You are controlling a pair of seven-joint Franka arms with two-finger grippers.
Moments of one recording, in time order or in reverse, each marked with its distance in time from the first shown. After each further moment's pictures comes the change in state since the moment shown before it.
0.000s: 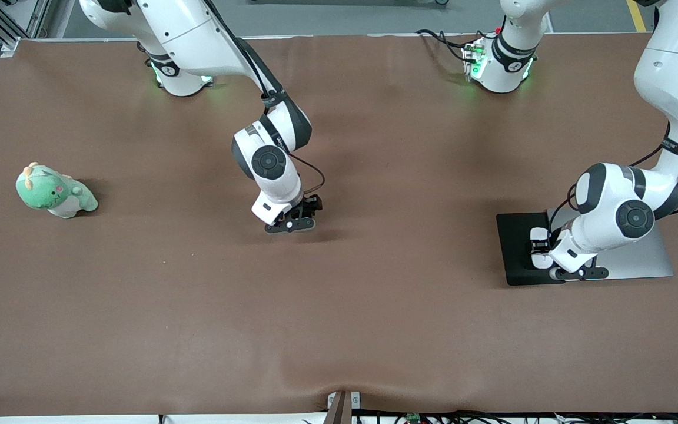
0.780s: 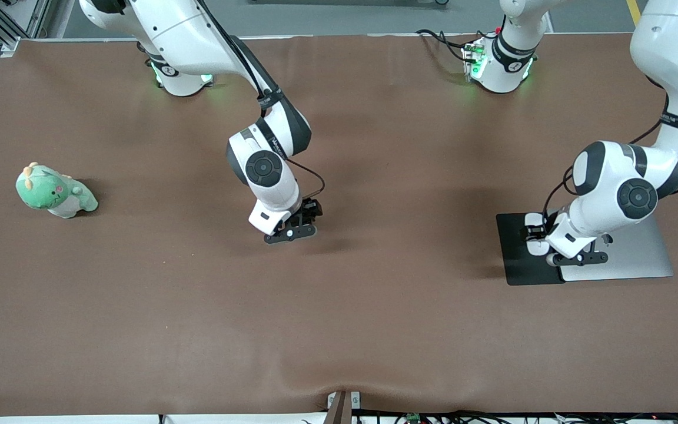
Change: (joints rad) left arm -0.023 -0.146 -0.007 -0.083 -0.087 -0.048 -0.001; right arm -0.031 0.000 -0.006 0.081 -0.016 -0.062 -0.079
